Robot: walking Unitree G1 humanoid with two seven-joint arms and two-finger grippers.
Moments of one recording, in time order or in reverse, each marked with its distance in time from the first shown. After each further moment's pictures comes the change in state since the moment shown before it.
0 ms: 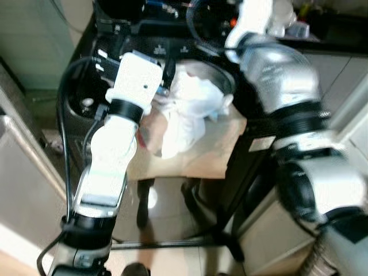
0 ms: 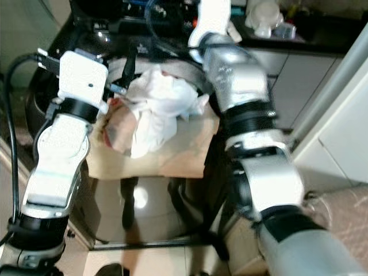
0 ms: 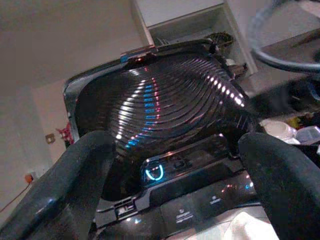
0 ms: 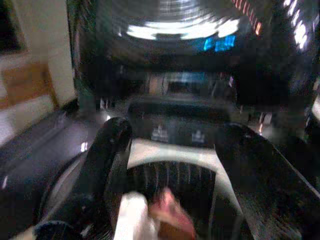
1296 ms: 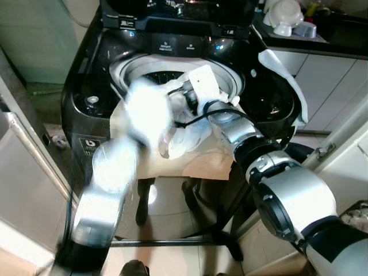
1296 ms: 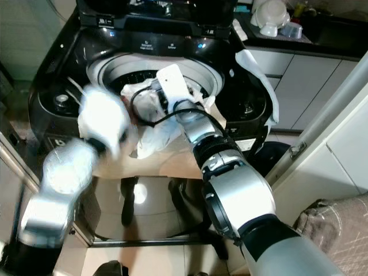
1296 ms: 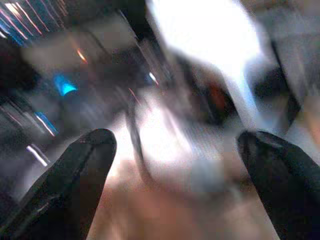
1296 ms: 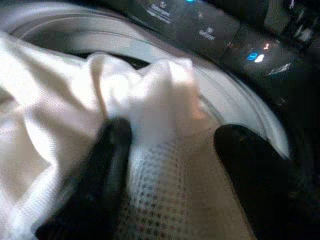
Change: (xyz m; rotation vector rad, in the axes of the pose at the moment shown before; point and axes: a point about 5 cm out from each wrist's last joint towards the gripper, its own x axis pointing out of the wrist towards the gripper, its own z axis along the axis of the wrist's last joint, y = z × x) left arm -0.062 -0.045 -0.056 -0.155 0.397 -0.428; right arm 0.011 0.034 -0.127 -0.422 0.238 -0.136
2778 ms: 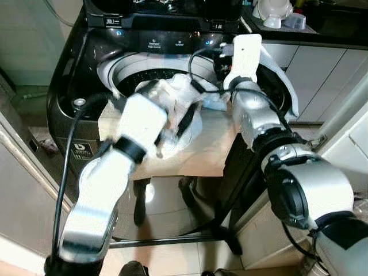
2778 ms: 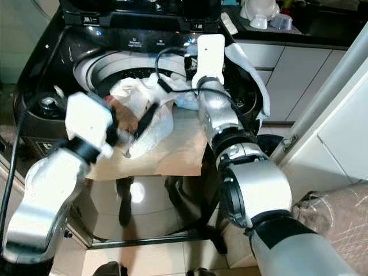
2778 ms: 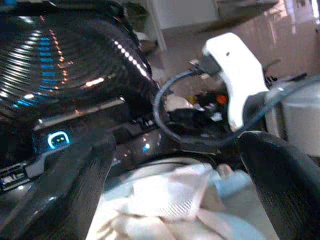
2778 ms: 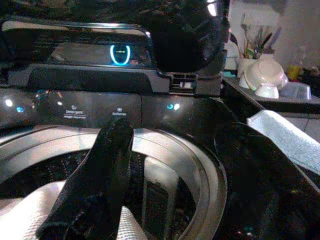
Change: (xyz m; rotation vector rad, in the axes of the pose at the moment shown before) left arm -0.017 0.015 0.062 -0.019 -0.325 0.099; right arm -0.007 -0.060 0.029 0.332 -0.291 -0.213
